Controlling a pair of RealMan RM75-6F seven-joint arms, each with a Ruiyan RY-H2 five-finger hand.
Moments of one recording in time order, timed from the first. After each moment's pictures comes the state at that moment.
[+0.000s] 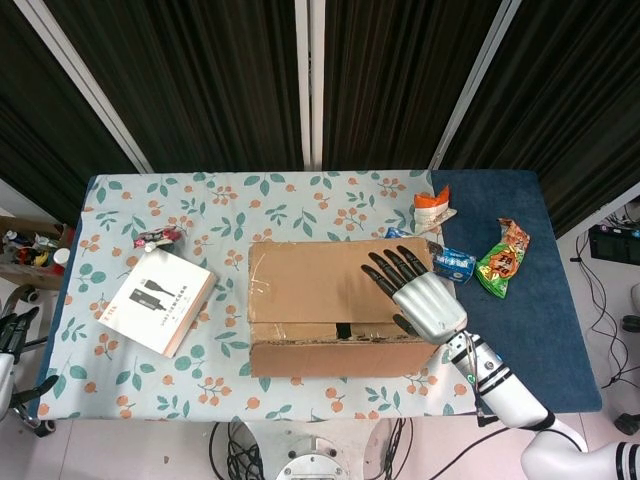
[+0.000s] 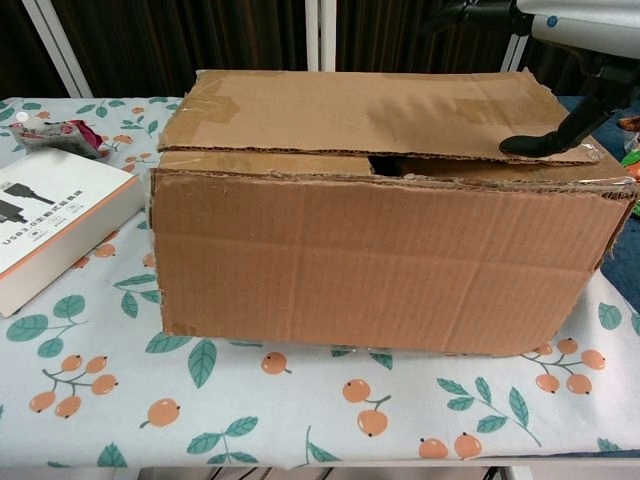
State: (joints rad) left arm 0.01 -1.14 0.00 -1.41 1.57 1.60 -0.10; right arm 0.57 -1.17 0.19 -1.98 -1.36 1.01 -0.54
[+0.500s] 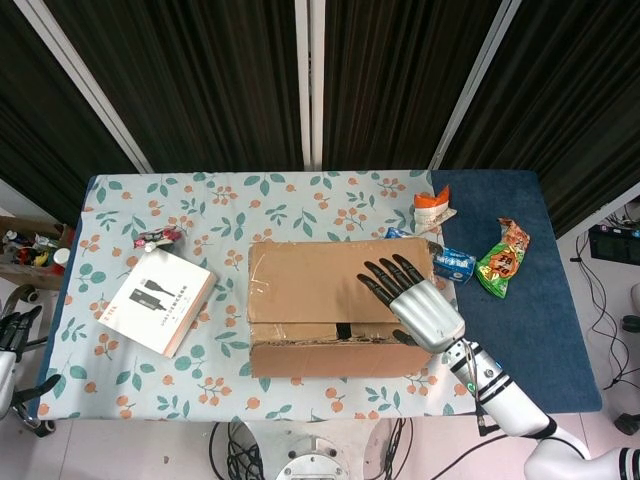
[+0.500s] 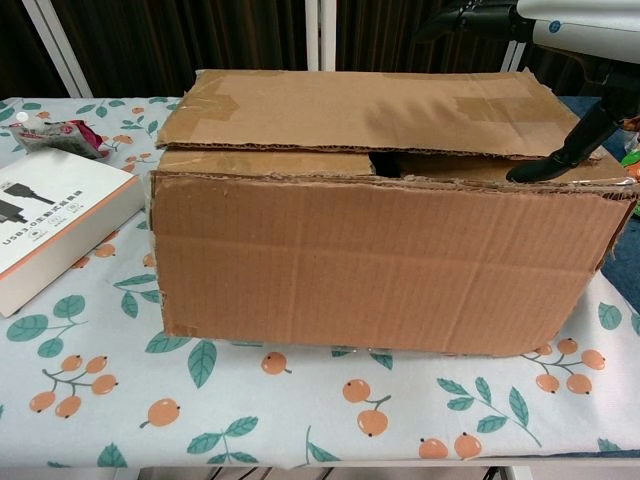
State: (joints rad) left arm 0.00 -1.13 0.00 -1.42 1.57 1.58 -0.12; right arm 0.58 -1.14 0.15 -2.03 -1.37 1.03 -0.53
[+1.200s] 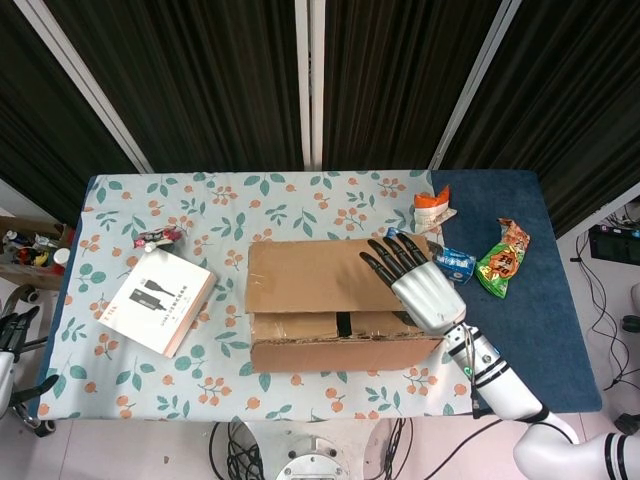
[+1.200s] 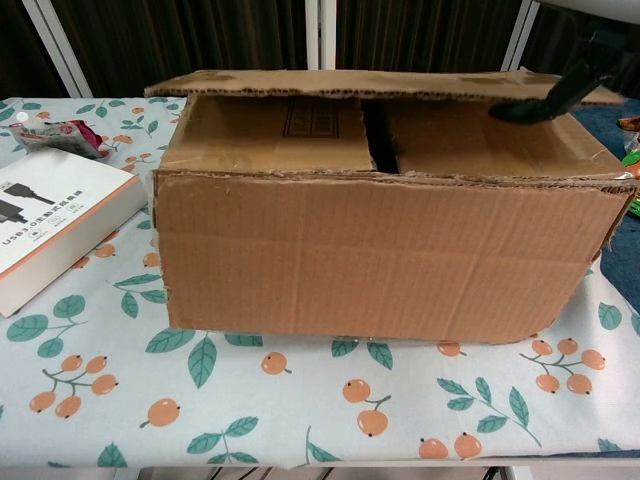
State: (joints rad) left arm 0.01 -1.14 0.00 -1.41 1.56 1.58 -0.13; right arm 0.62 -1.19 0.18 -1.95 -1.36 1.10 -0.53
